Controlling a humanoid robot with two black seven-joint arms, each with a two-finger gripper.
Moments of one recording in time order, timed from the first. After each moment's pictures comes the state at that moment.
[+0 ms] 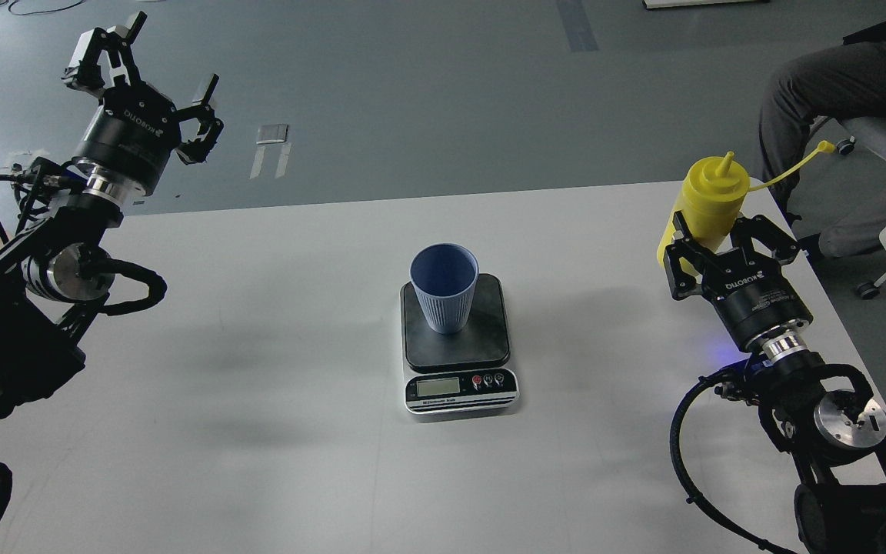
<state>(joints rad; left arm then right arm) -0.83 0.47 -0.69 -0.69 0.07 -0.49 -0.49 0.10 0.00 1.60 1.20 0.12 0.33 -0.28</state>
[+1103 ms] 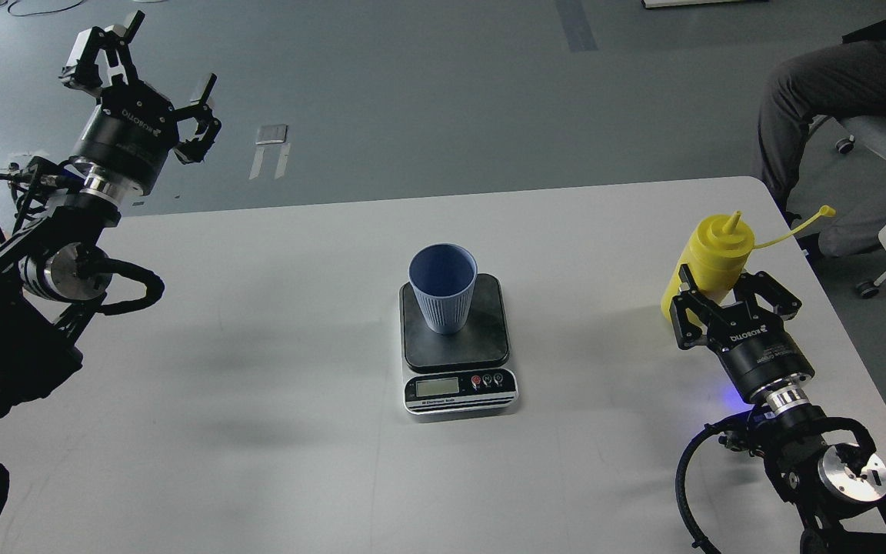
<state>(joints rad) -0.83 0.47 -0.69 -0.69 0.07 -0.49 -0.49 0.01 0.00 1.59 1.11 0.18 0.42 -0.29</state>
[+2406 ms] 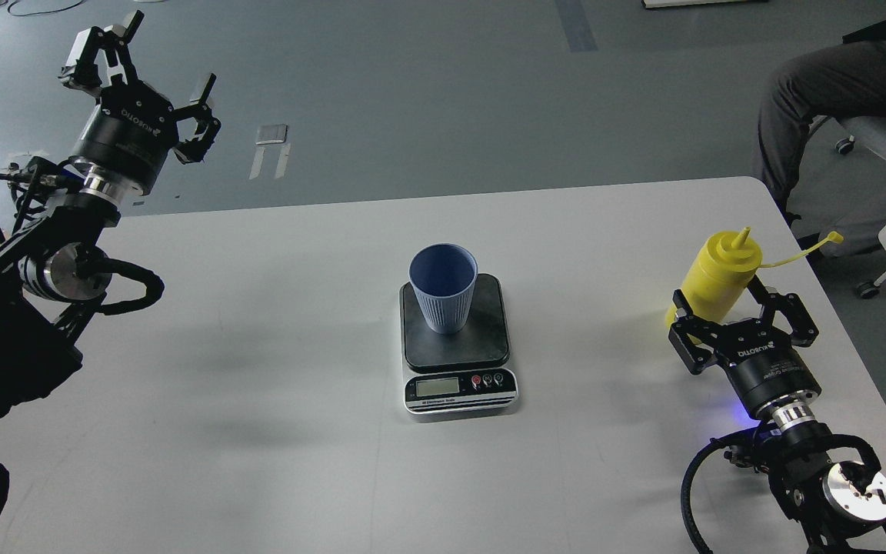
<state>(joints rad) -0.83 0.47 -0.69 -0.69 0.07 -0.49 -0.49 -0.05 0.00 1.60 1.10 0.20 0.46 -0.28</state>
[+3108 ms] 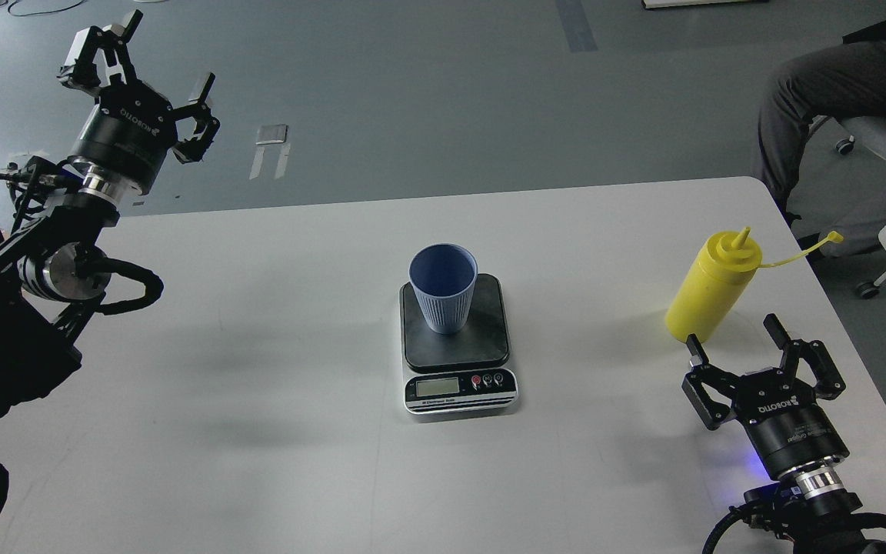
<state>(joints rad) -0.83 0.47 -0.69 -0.69 0.07 -0.49 -0.49 -0.31 0.00 1.59 1.35 0.20 0.49 -0.28</state>
